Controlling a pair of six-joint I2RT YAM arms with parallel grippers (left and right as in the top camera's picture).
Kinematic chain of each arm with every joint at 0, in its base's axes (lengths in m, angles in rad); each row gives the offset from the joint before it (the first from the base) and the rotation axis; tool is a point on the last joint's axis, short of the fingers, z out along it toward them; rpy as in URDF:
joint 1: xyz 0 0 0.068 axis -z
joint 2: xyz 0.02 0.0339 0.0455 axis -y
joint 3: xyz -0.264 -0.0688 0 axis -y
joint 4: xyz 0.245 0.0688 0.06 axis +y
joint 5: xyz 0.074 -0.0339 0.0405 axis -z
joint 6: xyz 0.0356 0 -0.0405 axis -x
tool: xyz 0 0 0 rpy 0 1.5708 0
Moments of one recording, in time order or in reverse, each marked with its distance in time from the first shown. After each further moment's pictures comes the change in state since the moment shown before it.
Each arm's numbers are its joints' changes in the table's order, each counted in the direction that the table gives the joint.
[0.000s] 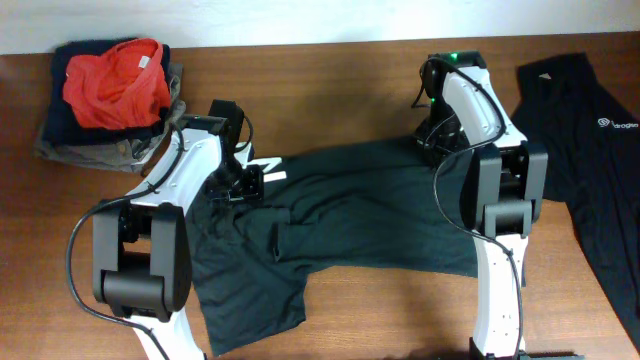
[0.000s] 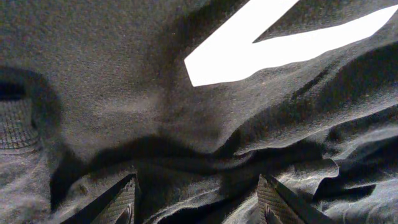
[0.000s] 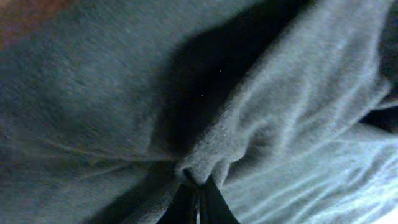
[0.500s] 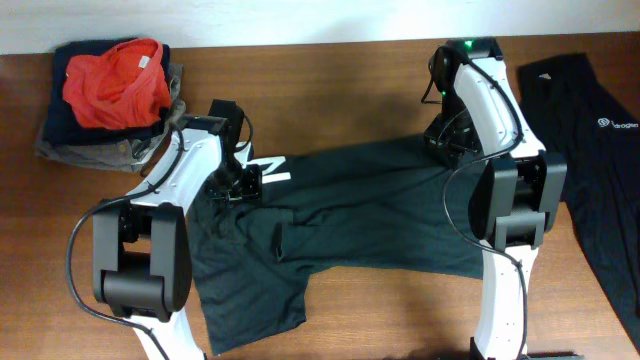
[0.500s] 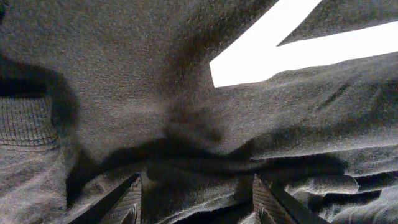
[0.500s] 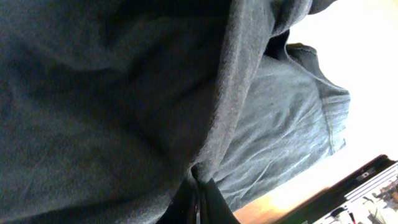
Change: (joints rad) left arm 0.000 0.000 0.000 -0.005 -0.009 0.000; right arm -0.002 0.126 -0.003 0.165 0.056 0.038
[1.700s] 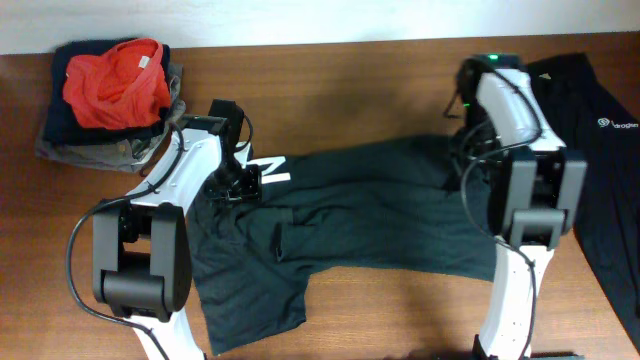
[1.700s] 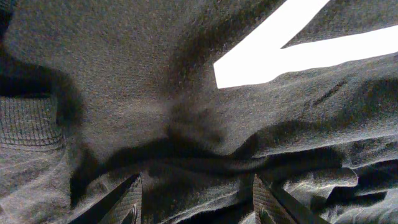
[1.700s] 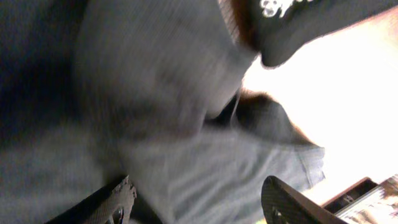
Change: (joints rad) left arm 0.000 0.000 0.000 0.000 -0.012 0.000; right arm 0.144 0.001 -0.154 -0.140 0.031 0.106
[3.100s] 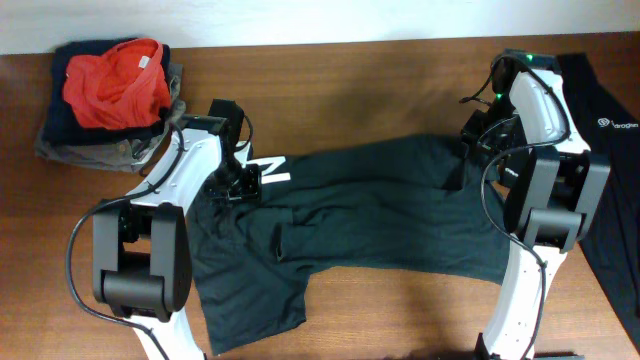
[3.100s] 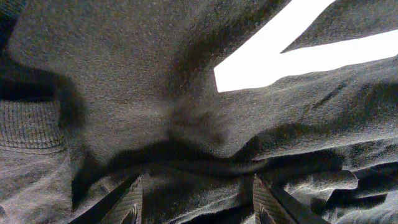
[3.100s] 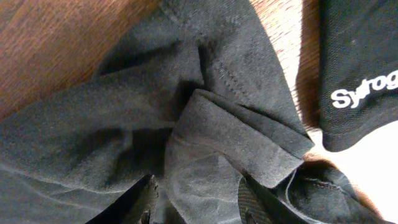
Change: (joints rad) left arm 0.000 0.000 0.000 -0.006 -0.003 0.000; right arm 0.087 0.000 0.012 -0.175 -0.219 0.119
